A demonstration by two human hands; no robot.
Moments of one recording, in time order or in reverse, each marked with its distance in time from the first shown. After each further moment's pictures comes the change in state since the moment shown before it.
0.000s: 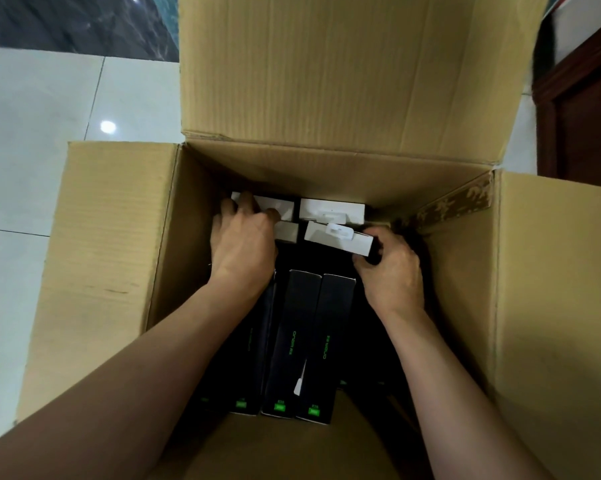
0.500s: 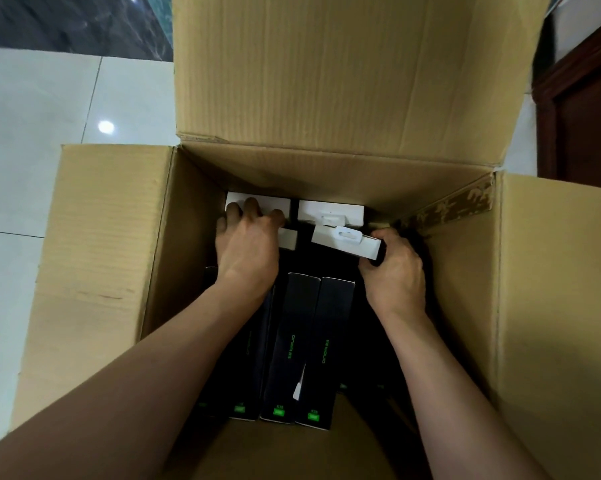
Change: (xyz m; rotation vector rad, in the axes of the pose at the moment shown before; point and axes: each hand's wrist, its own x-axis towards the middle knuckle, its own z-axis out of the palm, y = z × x) left_hand 0.006 0.005 0.011 0.010 -0.035 0.020; right_hand 0.001 -0.002 -0.002 -0.051 0.016 0.065
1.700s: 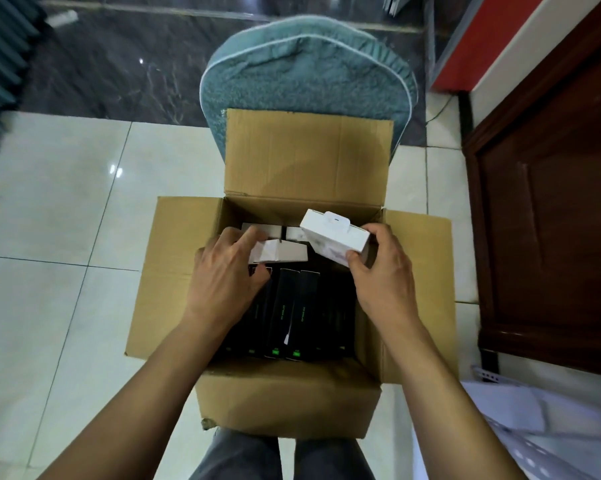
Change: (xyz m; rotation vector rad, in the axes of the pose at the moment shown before) left_hand -0.158 -0.010 -0.171 -0.311 0.225 0.108; right_hand -0.127 -0.094 -0.191 0.127 0.018 -0.148
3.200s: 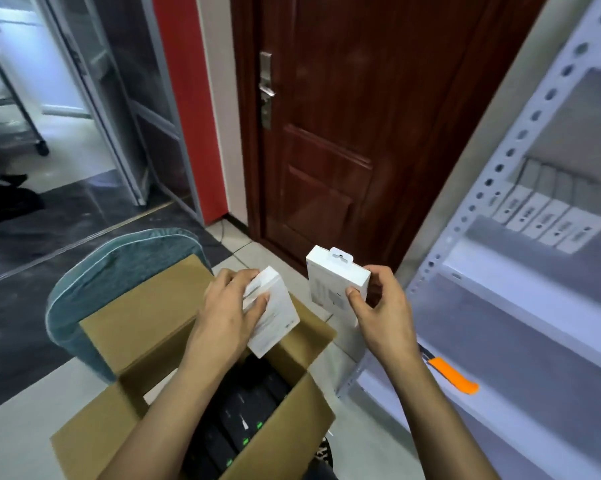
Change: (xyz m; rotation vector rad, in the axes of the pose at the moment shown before) left_hand -0.074 0.131 -0.152 -0.383 -0.110 0.865; right_hand -0.275 -0.056 -0.129 0.237 0.968 0.300
